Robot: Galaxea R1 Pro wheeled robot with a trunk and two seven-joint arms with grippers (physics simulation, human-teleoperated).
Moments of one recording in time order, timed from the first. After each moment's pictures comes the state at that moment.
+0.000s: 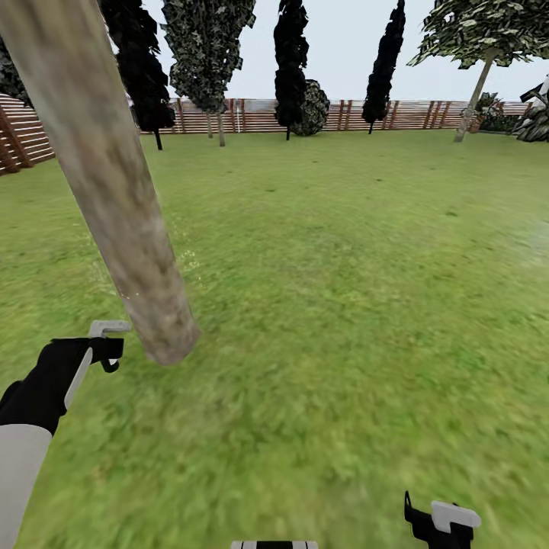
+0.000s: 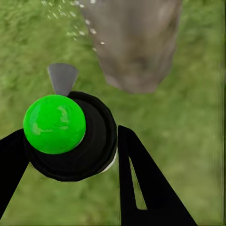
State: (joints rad) left arm -0.80 0.33 0.08 -0.97 -0.01 0.74 -0.09; right arm -0.39 -0.09 -0.46 -0.13 0.38 -0.67 -0.22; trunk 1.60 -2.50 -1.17
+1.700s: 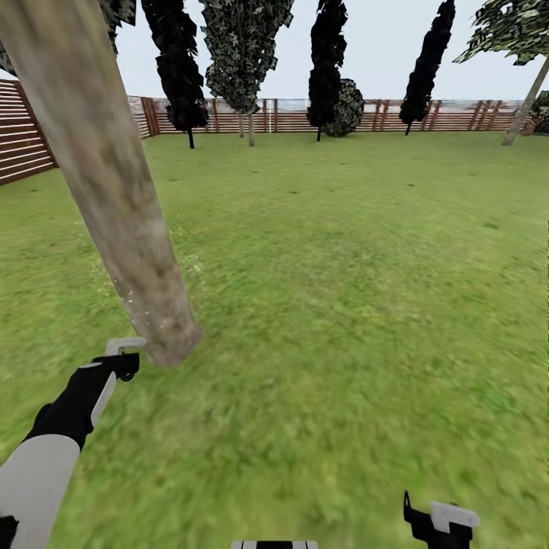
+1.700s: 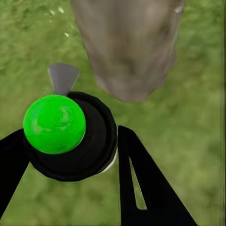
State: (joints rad) left arm -0.77 0.22 0.16 -0.77 -0.02 0.43 0.01; right arm -0.39 -0.09 -0.46 -0.13 0.38 -0.67 -0.21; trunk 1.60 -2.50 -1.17
